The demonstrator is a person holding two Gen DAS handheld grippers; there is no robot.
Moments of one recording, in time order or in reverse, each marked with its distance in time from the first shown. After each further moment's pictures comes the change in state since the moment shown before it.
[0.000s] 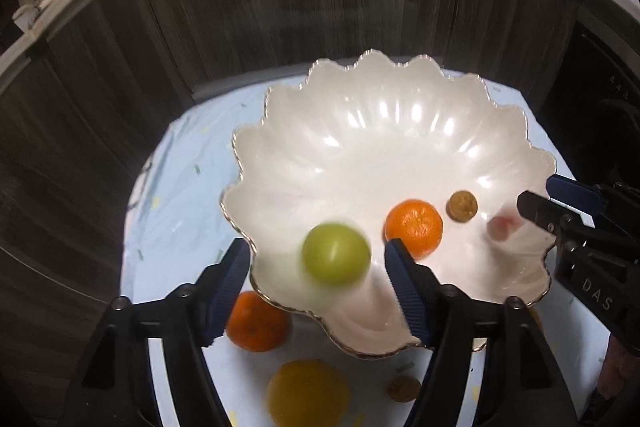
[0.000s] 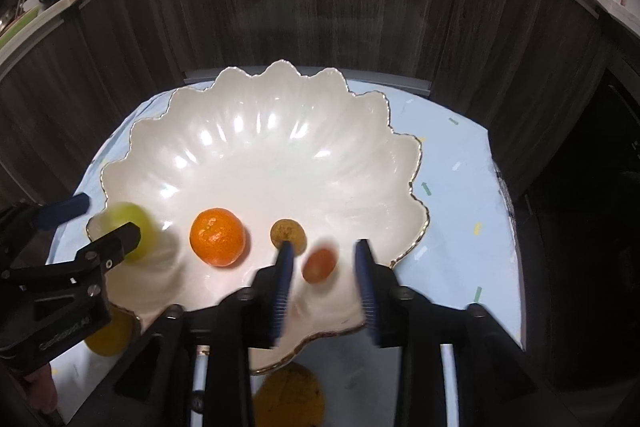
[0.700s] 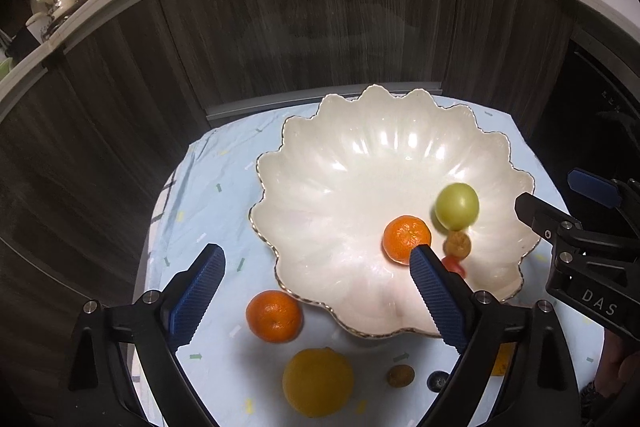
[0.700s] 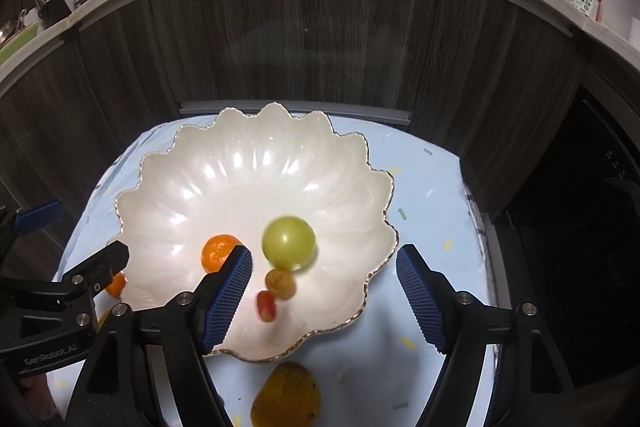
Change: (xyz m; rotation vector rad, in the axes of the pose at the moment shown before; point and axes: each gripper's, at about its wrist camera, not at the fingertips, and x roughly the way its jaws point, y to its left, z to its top) left arm -0.037 0.010 0.001 -0.015 -0.058 0.007; right arm -0.040 0.002 0.005 0.018 -0.077 -0.059
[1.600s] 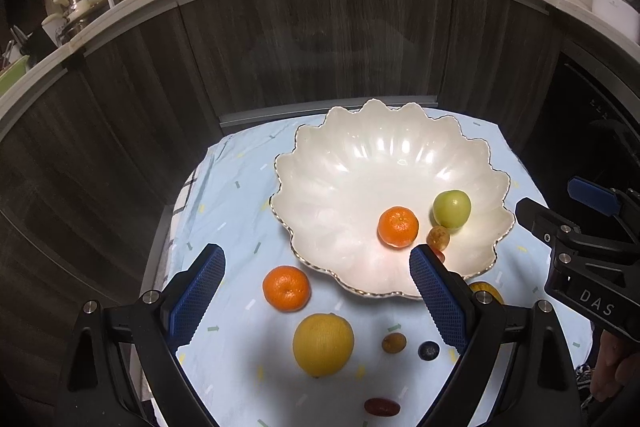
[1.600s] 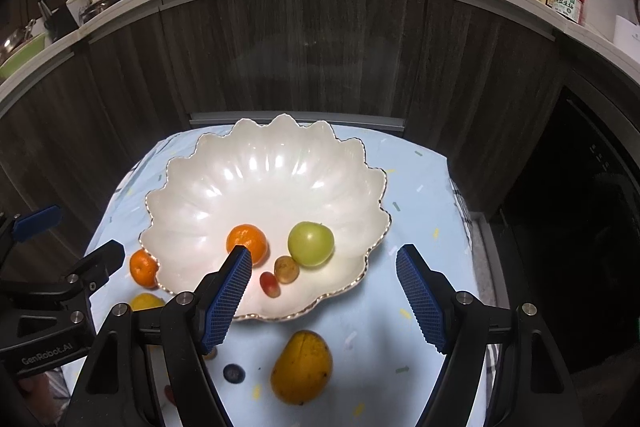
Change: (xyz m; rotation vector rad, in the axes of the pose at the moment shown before) left arm -0.047 0.004 -0.019 -0.020 -0.044 0.008; right arm -0.048 0.006 -0.016 0.023 -0.031 -0.002
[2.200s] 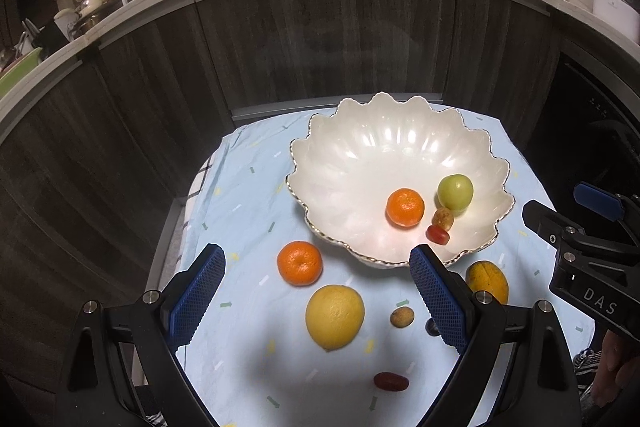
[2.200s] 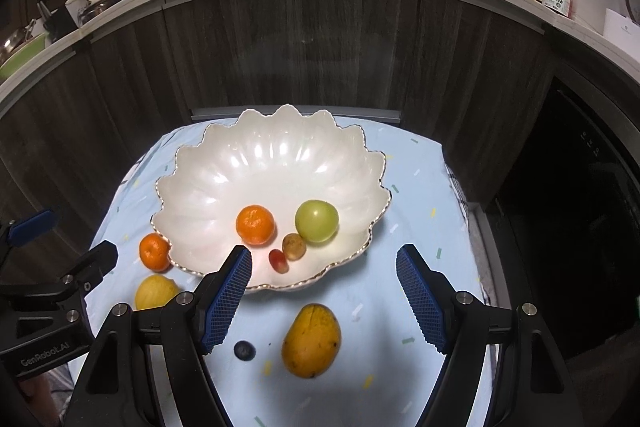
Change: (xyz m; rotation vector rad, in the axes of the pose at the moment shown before) left arm -0.020 0.008 -0.023 -0.022 -0.005 0.025; right arm -0.018 0.009 -0.021 0.018 0.007 -0.009
